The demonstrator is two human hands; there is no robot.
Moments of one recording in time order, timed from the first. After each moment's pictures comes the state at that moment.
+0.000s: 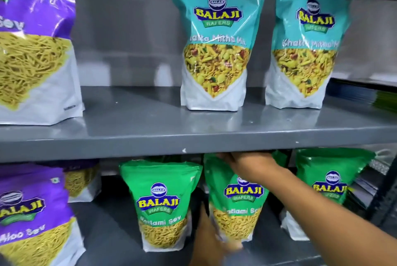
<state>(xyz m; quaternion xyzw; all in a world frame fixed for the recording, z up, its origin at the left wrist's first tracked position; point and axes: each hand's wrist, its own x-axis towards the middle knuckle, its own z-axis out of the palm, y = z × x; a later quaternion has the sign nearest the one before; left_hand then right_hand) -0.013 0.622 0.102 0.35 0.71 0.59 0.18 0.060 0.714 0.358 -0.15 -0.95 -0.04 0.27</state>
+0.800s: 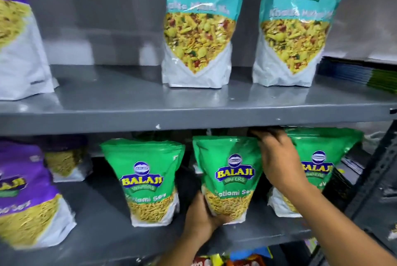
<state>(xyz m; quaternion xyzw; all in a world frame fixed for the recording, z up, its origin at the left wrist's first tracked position) 0.008 0.638 0.117 0.35 0.75 0.53 0.17 0.129 0.784 0.298 -0.20 -0.87 0.02 0.45</state>
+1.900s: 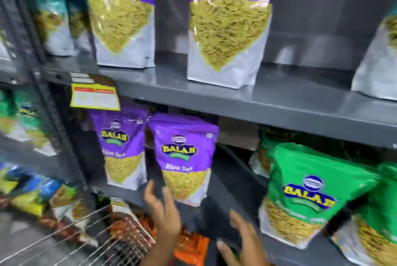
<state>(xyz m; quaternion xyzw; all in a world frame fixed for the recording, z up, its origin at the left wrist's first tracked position) -0.134 0.315 0.132 -0.02 0.65 0.73 -0.20 -0.029 0.461 0.098 -0.14 -0.85 0.43 0.26</state>
